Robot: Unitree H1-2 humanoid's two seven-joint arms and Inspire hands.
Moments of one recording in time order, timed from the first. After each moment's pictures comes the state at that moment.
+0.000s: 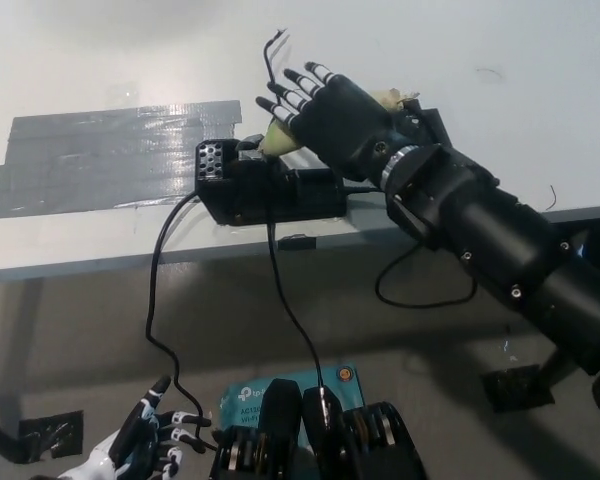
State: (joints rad) left_arm -0.21 0.31 -0.05 0.61 -0.21 0.14 -0.54; right_arm -1.07 -0.23 0.77 0.60 -1.17 -0.04 0.07
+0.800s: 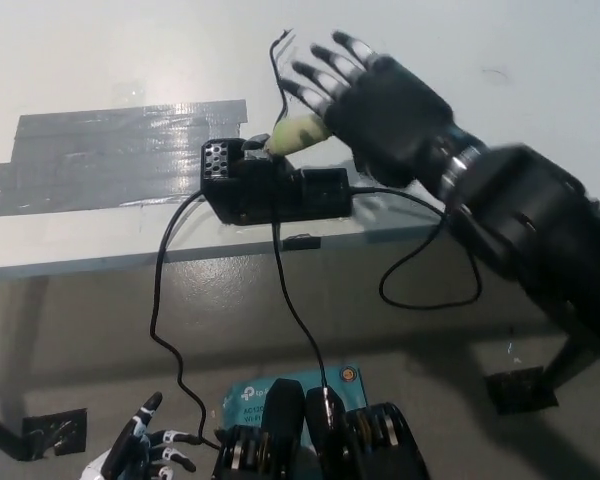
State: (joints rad) left_arm -0.19 0.32 -0.04 0.66 -0.21 0.13 -0.54; right_arm -0.87 -0.42 0.61 -0.11 -1.11 0.06 0.51
